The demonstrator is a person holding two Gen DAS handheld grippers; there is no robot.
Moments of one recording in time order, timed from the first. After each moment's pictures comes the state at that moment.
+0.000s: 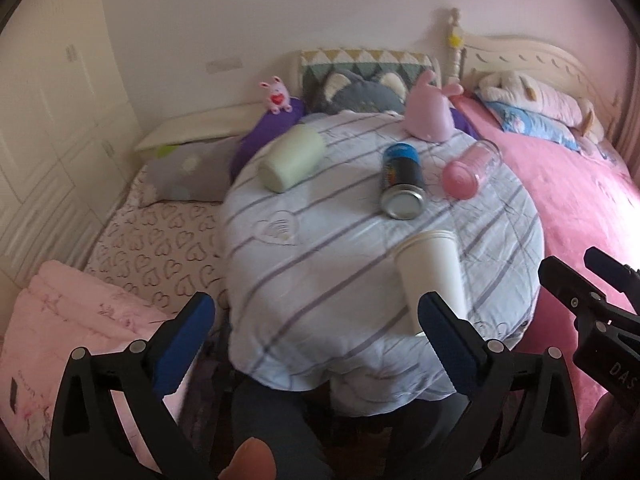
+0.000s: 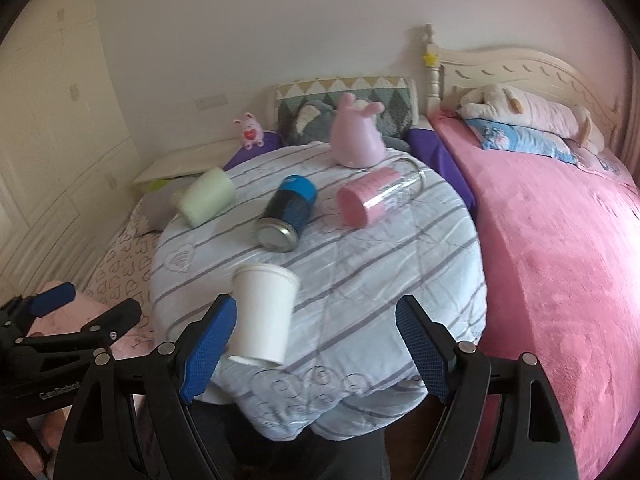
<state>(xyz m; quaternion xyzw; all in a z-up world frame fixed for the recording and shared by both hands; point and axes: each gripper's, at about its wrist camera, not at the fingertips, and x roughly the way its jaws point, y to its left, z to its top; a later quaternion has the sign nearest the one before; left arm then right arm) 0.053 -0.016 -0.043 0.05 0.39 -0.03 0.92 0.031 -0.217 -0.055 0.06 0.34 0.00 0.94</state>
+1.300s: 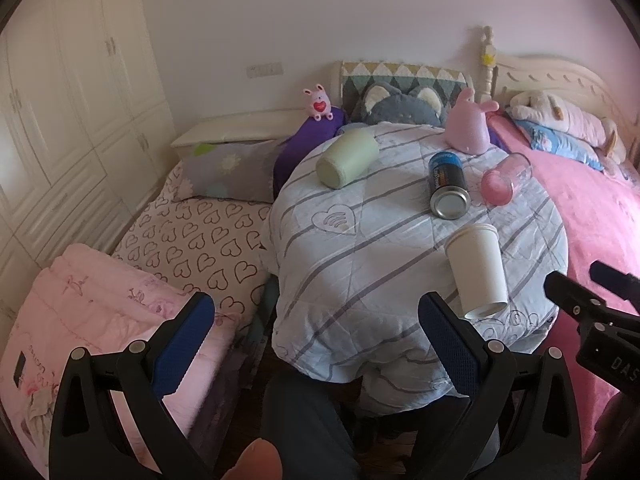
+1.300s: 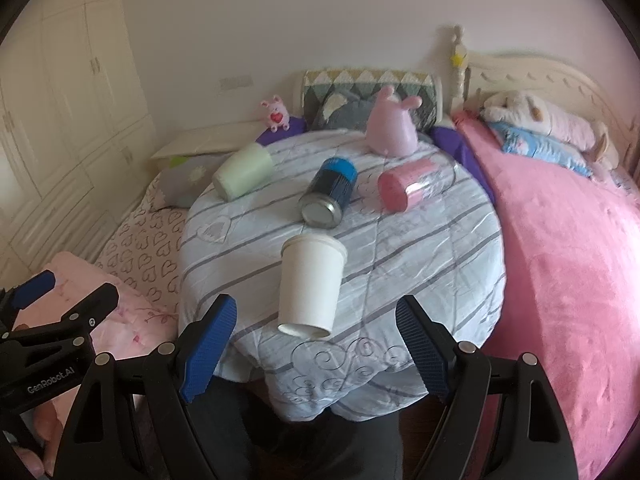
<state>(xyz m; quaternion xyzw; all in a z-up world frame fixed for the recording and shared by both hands) 0.019 0.027 -0.042 0.04 0.37 0.03 0.93 0.019 -0.175 -0.056 0.04 0.37 0.03 0.93</state>
